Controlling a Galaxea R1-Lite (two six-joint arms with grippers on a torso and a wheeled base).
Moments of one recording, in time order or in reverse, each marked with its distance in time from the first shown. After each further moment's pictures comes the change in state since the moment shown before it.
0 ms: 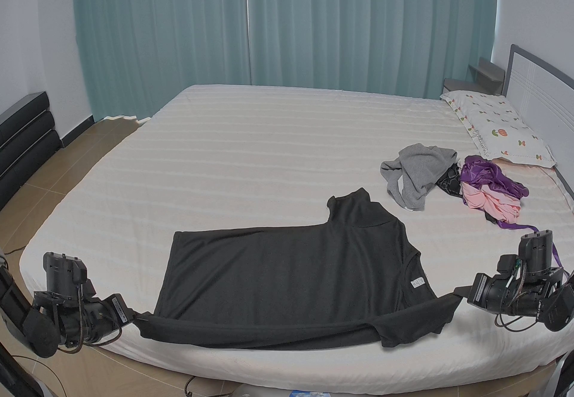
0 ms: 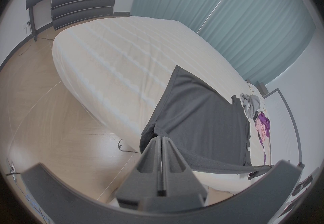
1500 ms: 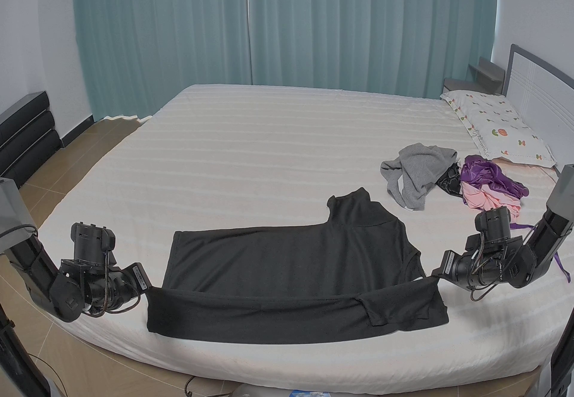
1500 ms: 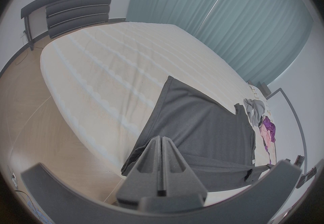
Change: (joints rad) left arm -0.048 0.179 -0.293 0.077 0.067 0.003; right arm 0.003 0.317 -0.425 0.232 -0.033 -0.003
